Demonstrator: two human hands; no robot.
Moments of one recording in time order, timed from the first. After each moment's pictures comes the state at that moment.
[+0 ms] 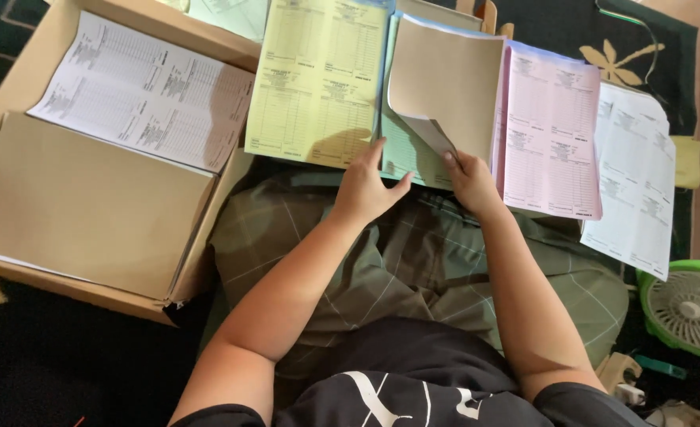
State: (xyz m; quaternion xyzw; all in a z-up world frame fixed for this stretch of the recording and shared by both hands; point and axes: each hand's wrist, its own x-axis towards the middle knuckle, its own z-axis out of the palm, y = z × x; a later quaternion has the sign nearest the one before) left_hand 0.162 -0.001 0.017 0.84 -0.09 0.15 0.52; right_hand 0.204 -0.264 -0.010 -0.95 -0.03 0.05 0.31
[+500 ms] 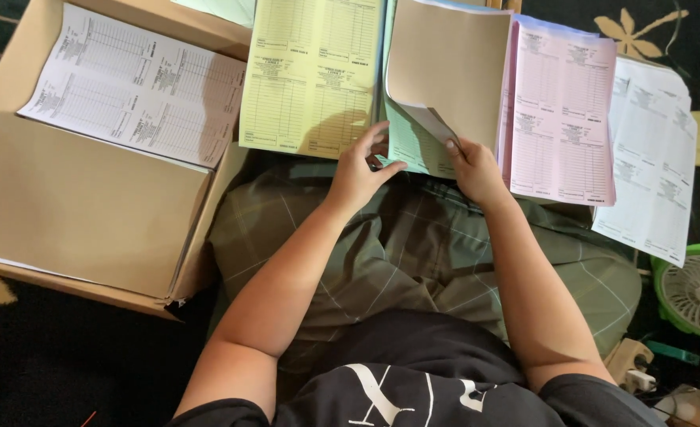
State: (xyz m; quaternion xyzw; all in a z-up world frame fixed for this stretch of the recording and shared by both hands) left_hand 0.176 0.008 -0.015 0.71 -0.09 0.03 0.70; right_hand 0.198 -0.251 0.009 -0.94 -0.03 0.05 0.32
